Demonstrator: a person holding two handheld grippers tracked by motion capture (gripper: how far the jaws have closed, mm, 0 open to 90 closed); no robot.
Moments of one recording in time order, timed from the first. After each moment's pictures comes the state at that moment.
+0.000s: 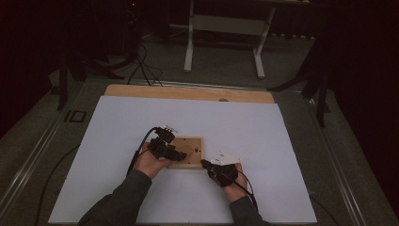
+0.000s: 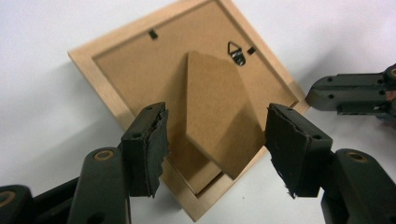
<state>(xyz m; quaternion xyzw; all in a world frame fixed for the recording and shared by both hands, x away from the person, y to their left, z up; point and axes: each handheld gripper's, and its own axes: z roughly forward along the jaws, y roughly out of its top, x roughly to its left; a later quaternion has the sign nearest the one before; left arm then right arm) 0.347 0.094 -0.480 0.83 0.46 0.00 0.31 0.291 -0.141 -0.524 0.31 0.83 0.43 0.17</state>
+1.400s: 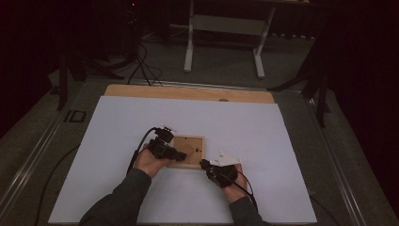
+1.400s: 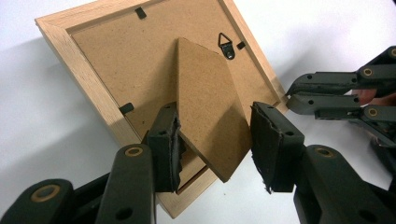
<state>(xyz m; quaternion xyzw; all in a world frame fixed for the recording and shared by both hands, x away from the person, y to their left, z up) 0.350 0.097 -0.482 0.83 0.46 -0.04 0.33 0.289 -0.140 -0.524 0.31 0.83 0.43 0.18</state>
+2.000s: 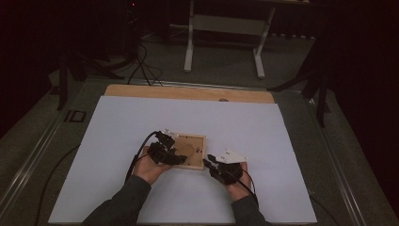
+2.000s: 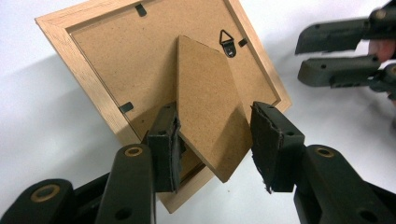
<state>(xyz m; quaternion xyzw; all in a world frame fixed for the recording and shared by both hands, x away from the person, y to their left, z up) 0.329 0.093 -0.479 0.84 0.42 0.02 0.34 0.292 -0.153 -0.515 0.32 0.81 0.45 0.19</state>
